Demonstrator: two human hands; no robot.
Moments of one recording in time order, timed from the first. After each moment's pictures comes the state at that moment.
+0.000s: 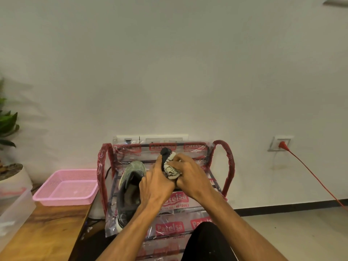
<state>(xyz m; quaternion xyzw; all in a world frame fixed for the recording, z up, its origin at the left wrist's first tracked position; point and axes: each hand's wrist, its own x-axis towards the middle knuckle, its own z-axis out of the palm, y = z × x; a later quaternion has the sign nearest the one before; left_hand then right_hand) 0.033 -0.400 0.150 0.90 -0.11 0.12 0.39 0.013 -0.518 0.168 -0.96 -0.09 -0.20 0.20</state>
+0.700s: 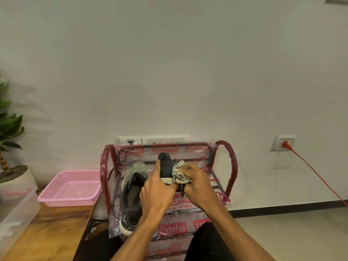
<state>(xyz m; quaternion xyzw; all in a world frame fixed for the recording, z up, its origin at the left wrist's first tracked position) 0.030 -0.397 0.129 0.89 -0.06 0.11 0.43 0.006 -0.529 0.135 -0.92 -0.04 -0.22 0.33</state>
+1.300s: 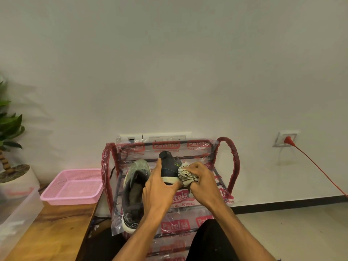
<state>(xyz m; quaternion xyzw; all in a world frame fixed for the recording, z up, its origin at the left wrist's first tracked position) 0.028 -0.394 0.123 0.88 -0.06 0.08 0.47 0.001 -0.534 0.132 -0.90 0.02 -0.20 0.39</state>
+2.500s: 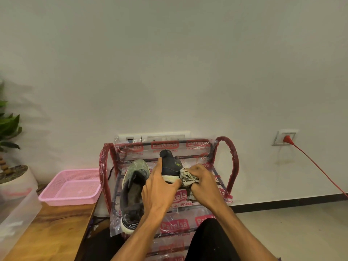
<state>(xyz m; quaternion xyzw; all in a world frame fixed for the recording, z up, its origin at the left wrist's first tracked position) 0.025 -0.399 0.131 0.90 -0.06 0.09 0.43 0.001 -0.542 0.123 -0.90 0.03 -0.18 0.39</state>
